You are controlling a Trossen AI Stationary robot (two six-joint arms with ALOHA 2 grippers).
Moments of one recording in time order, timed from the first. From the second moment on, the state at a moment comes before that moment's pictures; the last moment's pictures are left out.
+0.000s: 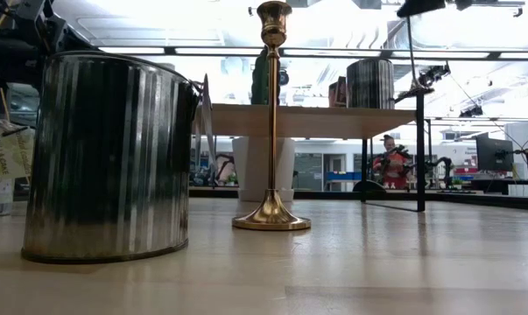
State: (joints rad) left arm -0.35 0.01 0.04 0.01 -0.68 -0.42; right arm -0.37 0.74 1.06 -0.52 0.57 0.00
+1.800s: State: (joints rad) left arm -0.35 0.01 0.04 0.01 -0.68 -0.42; right arm -0.21 1.63 1.41 0.07 0.36 0.16
